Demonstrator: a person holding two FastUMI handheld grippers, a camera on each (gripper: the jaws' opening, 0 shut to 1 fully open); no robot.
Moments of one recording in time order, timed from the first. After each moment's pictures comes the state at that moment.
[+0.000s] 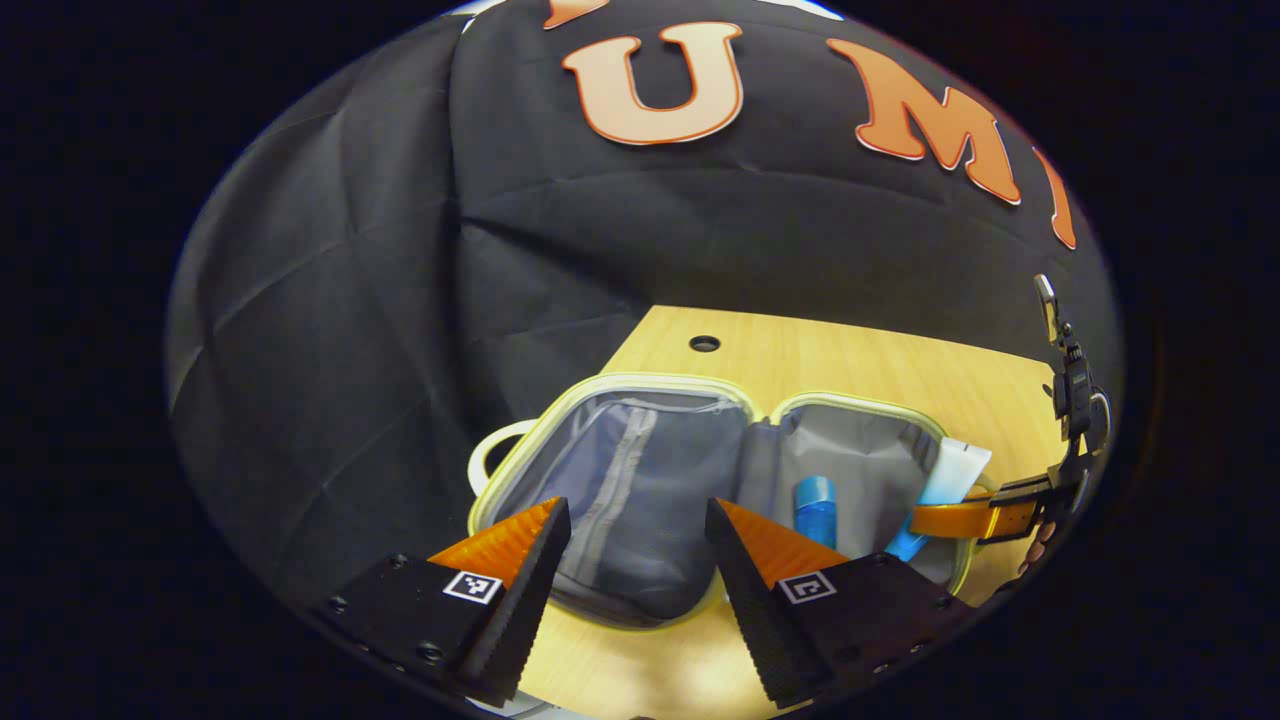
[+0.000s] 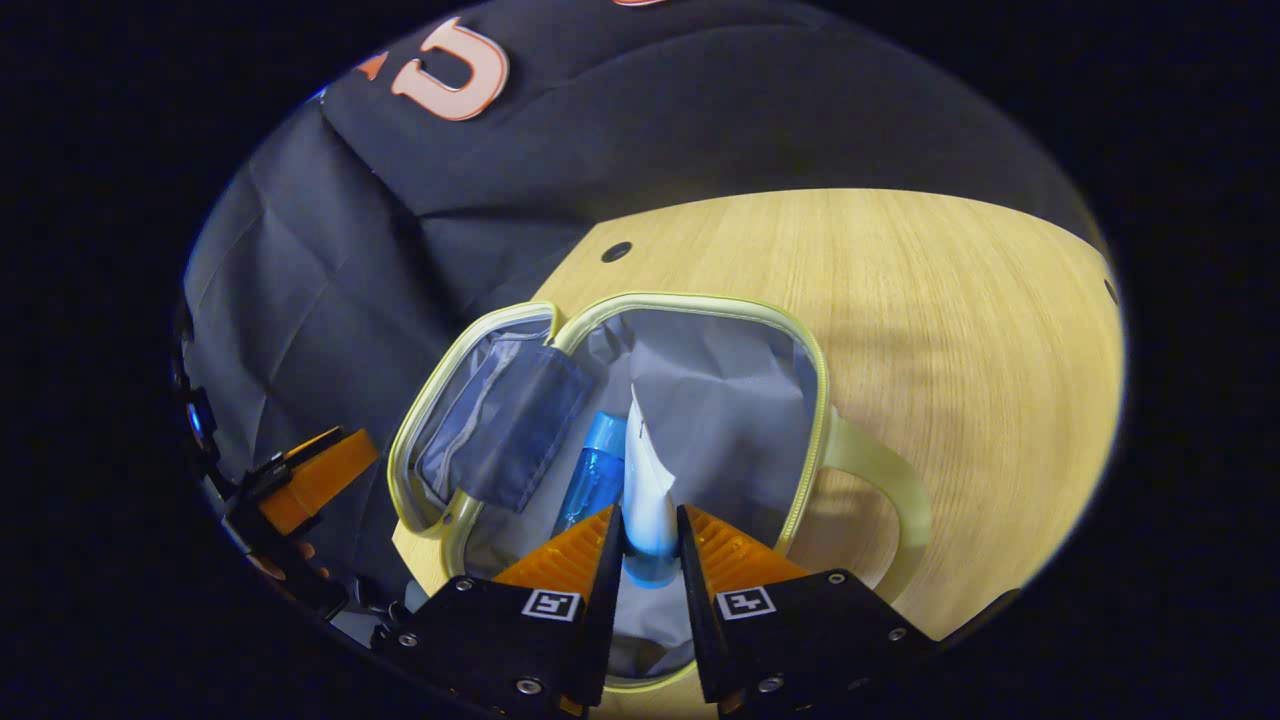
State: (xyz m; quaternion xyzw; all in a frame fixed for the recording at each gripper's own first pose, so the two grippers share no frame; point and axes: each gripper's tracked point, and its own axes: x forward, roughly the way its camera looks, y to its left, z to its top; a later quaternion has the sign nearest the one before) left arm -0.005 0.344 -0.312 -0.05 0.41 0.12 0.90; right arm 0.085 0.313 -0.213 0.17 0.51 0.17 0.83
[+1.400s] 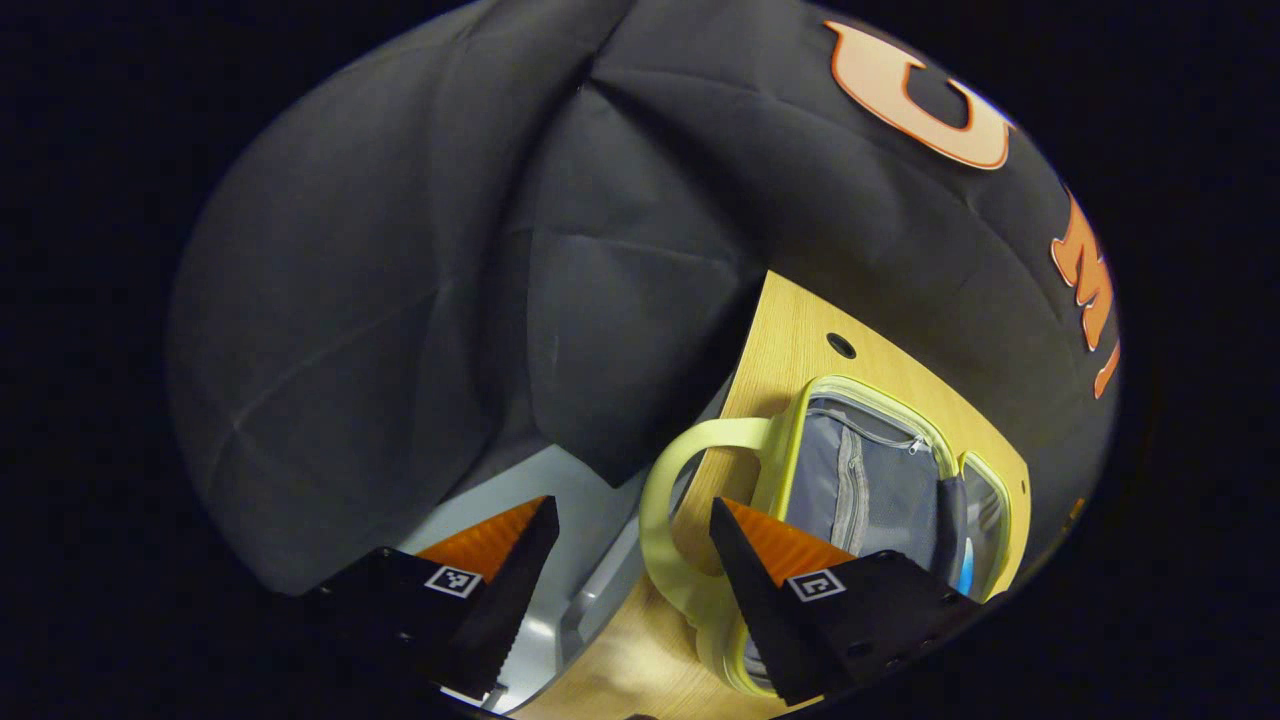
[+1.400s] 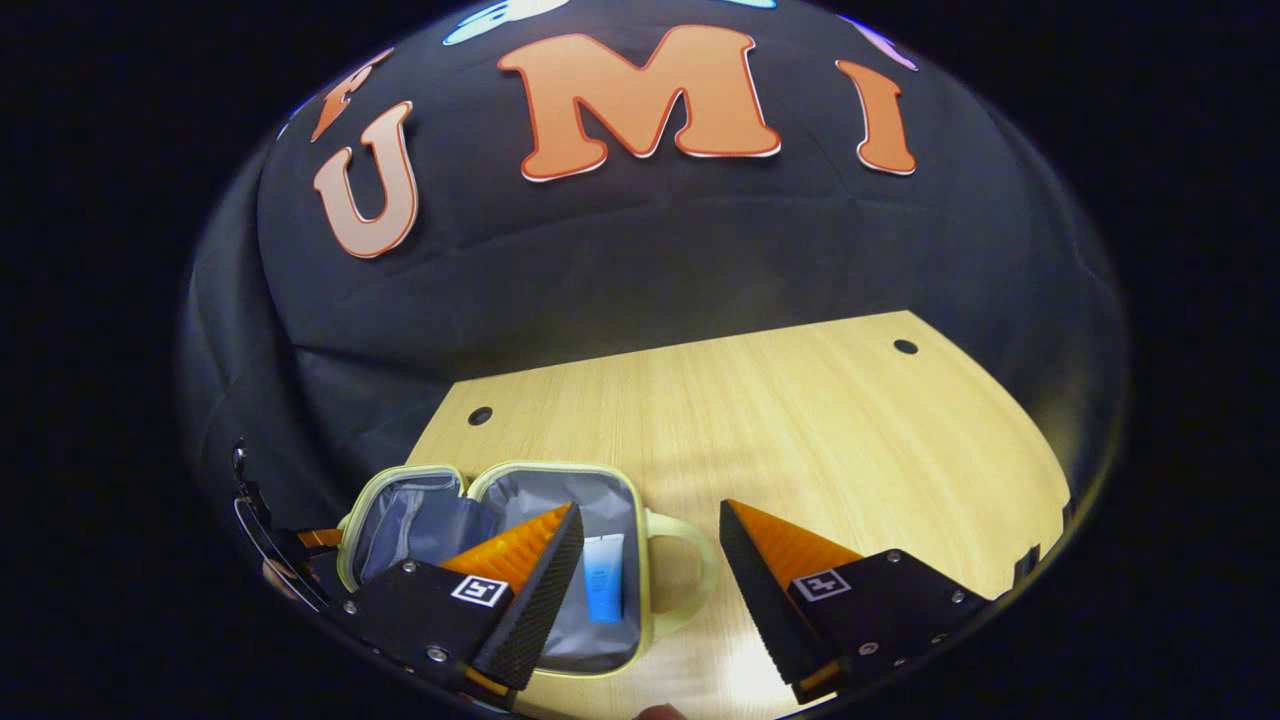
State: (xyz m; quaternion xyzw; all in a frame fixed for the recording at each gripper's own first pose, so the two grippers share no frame) left arm 0.031 0.543 -0.480 -0.24 0.48 0.11 0.84; right arm 0.087 0.208 -0.069 0.12 0.34 -0.11 0.92
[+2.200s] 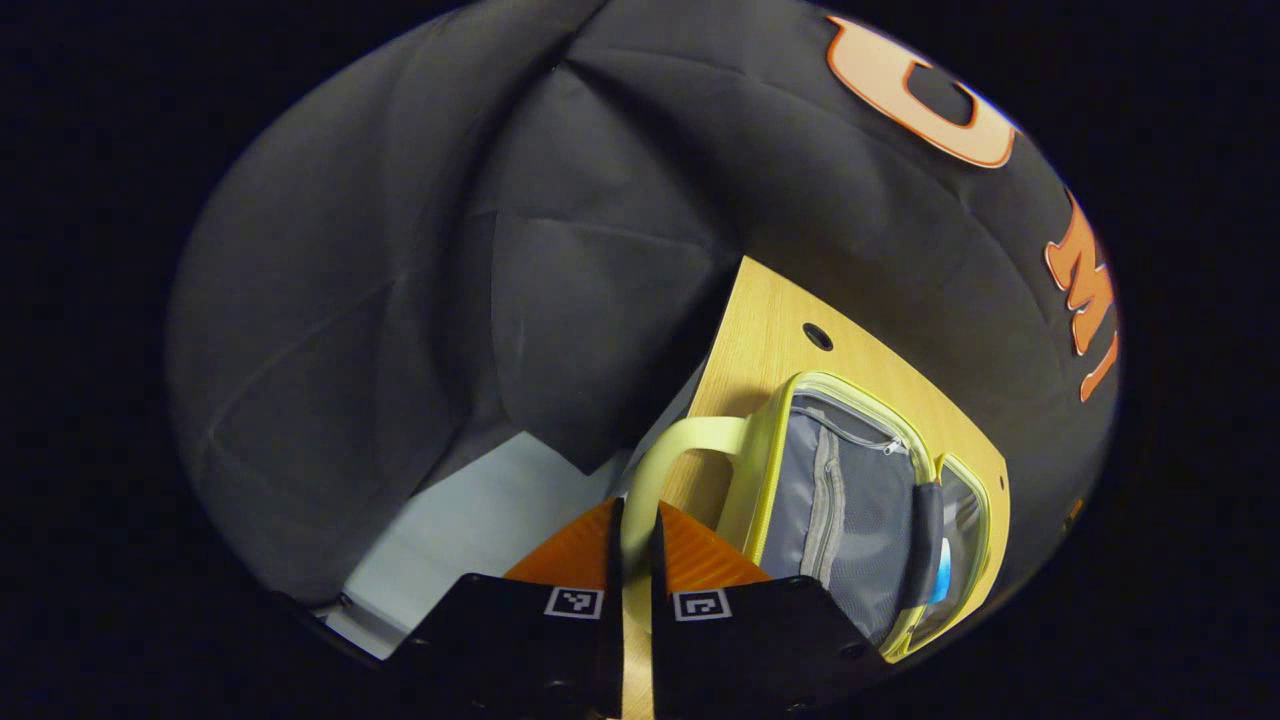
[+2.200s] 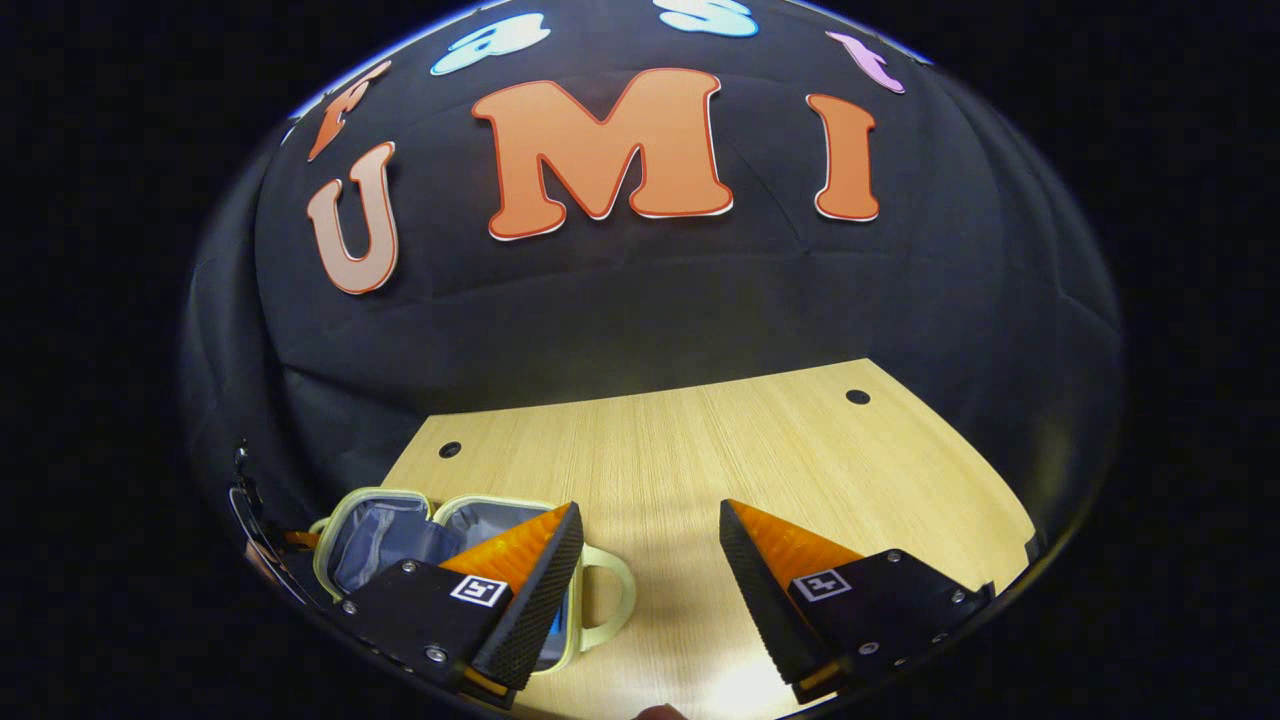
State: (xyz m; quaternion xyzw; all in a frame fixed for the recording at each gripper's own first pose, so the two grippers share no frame) left arm 0.057 0.528 -0.456 -0.24 0.47 0.06 0.85; right arm 0.077 0.142 -0.027 0.09 0.30 -0.14 0.94
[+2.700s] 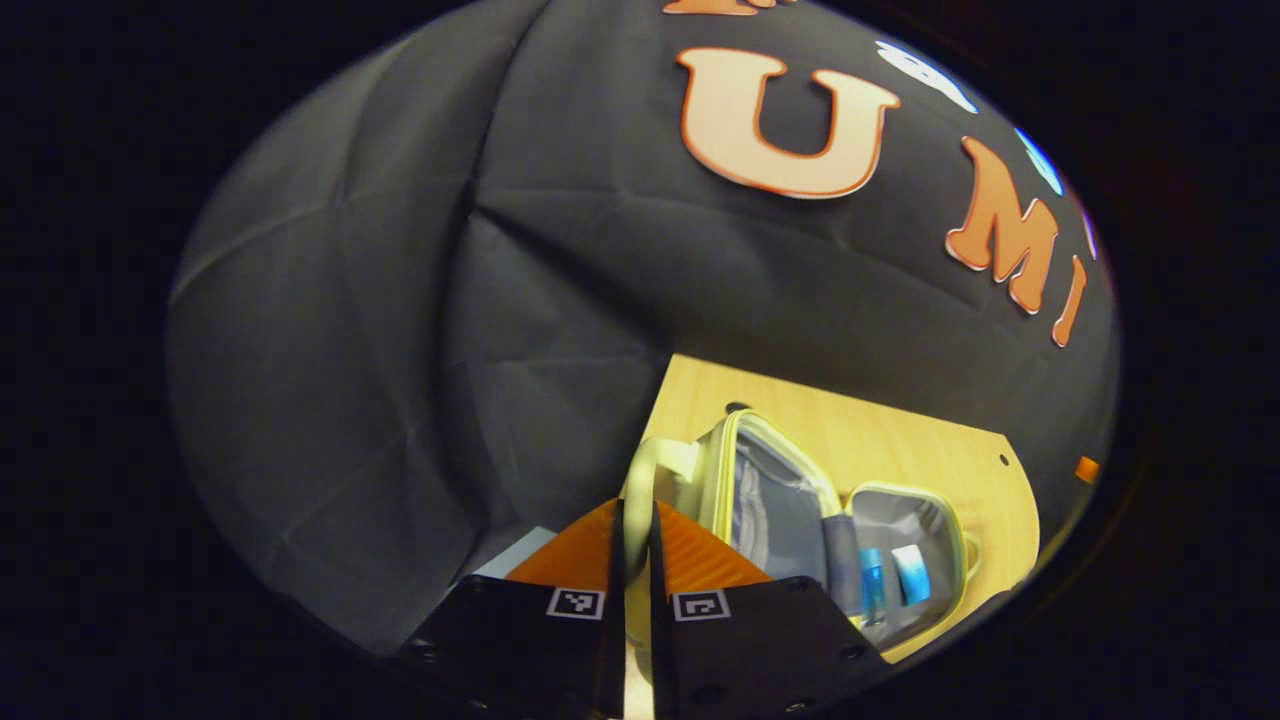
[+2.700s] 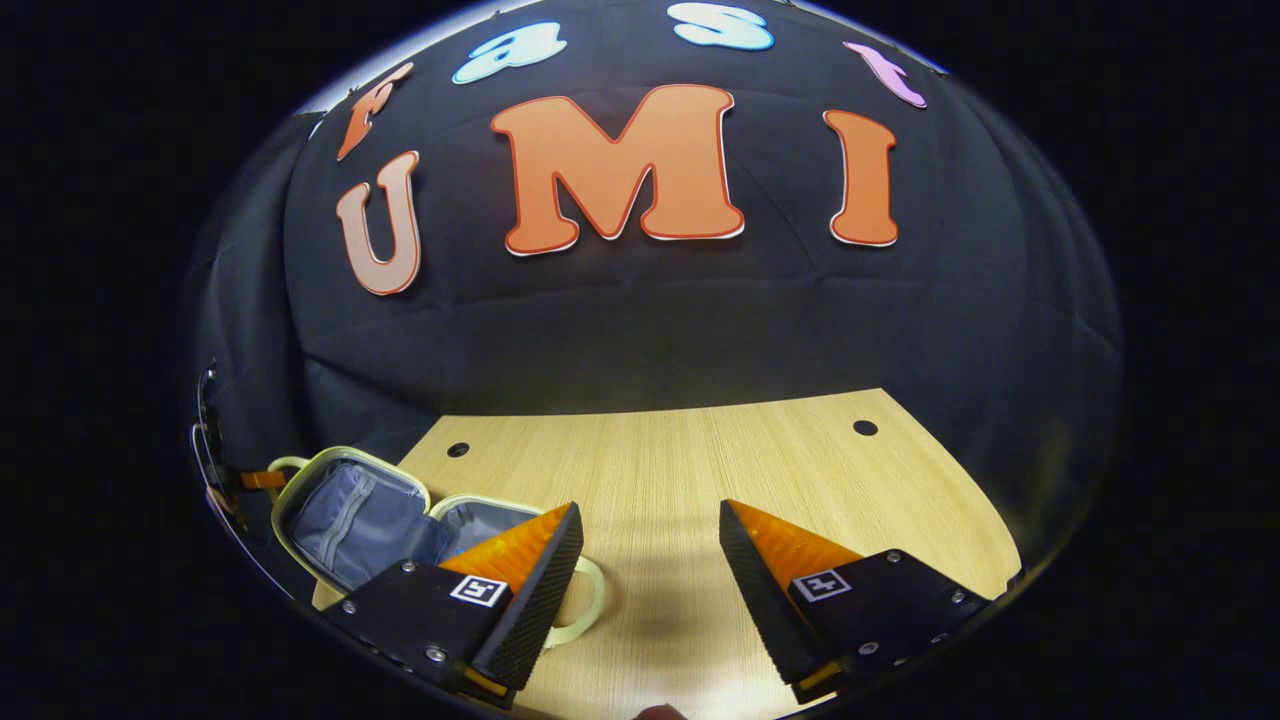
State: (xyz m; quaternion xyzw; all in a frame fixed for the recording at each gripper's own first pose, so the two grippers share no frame) left arm 0.079 0.502 -0.289 -0.14 0.36 0.04 0.92; right arm 0.075 0.117 -0.011 0.07 0.27 -0.09 0.96
